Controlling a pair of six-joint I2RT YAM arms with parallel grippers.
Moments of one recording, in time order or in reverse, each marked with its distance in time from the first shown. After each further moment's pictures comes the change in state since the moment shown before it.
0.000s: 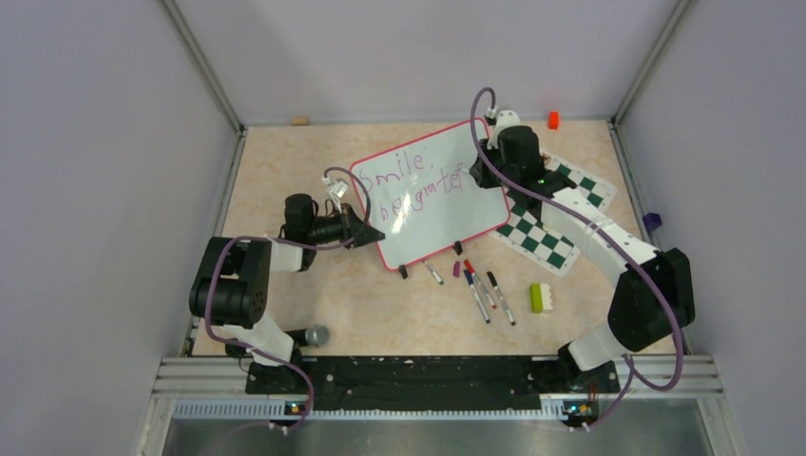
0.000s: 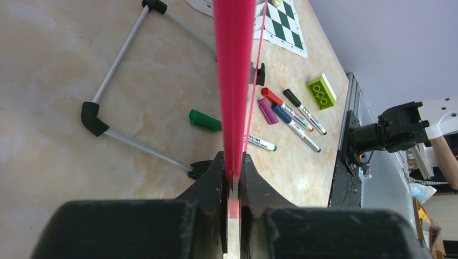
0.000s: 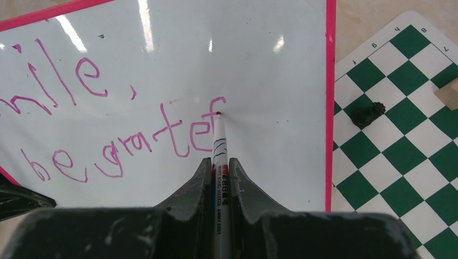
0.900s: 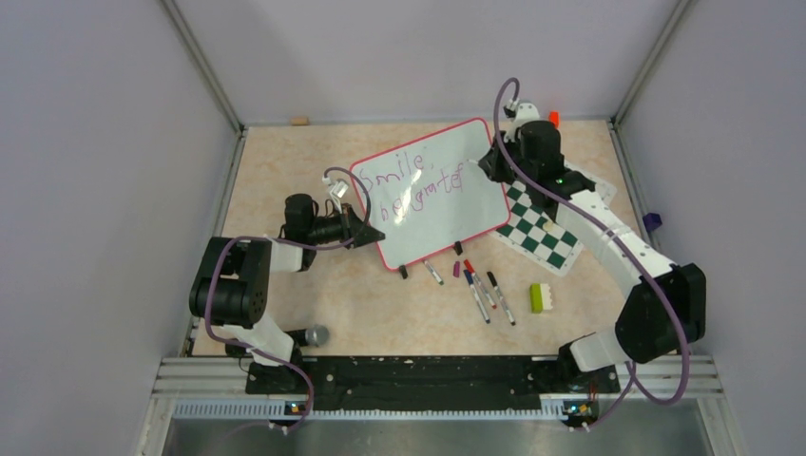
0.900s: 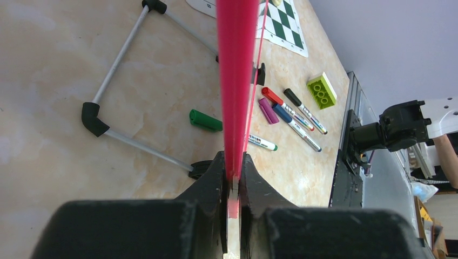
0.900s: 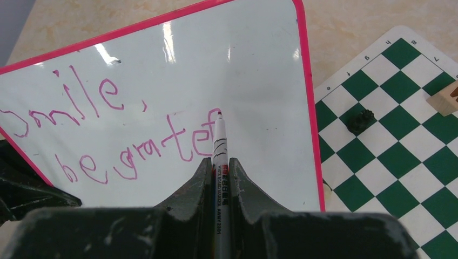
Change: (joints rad) left arm -0.001 0.000 0.000 0.000 0.000 0.003; right arm -0.070 -0.072 -0.010 0.006 -0.087 0.034
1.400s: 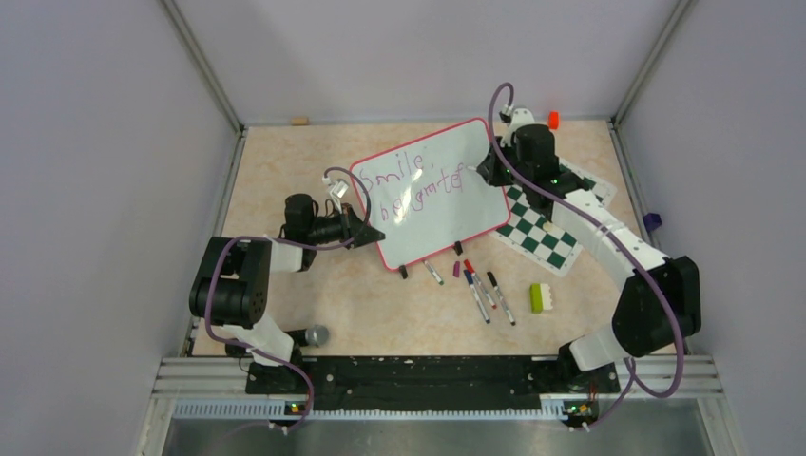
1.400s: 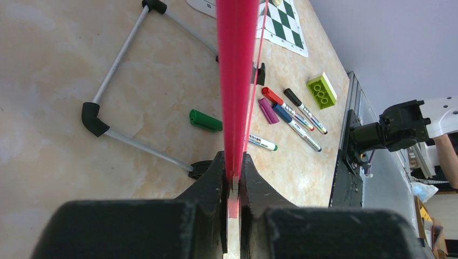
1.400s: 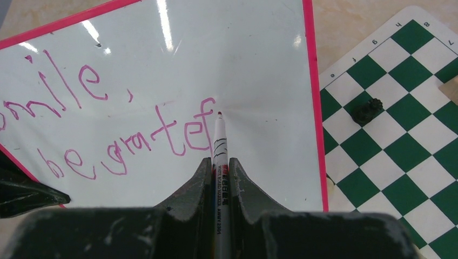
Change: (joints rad) left arm 0.000 0.000 0.000 0.000 0.000 0.001; right arm 0.000 0.032 -0.019 0.006 -0.009 0.000
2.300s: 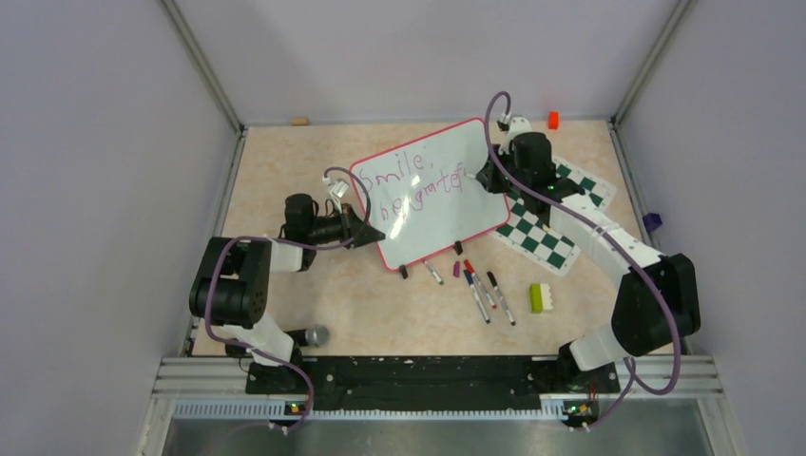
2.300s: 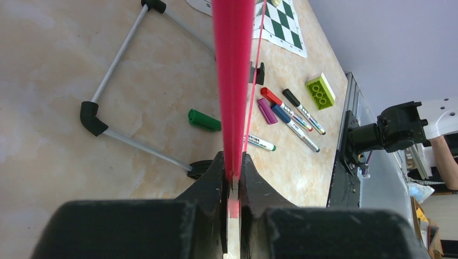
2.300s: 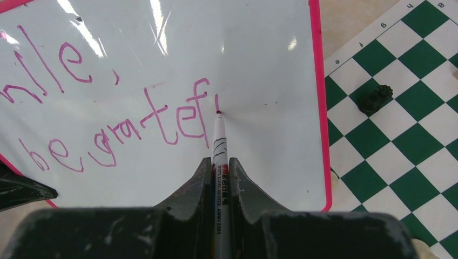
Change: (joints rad) left arm 0.000 0.000 0.001 -0.004 0.000 -0.008; right arm 0.000 0.013 -0.054 0.046 -0.005 0.000
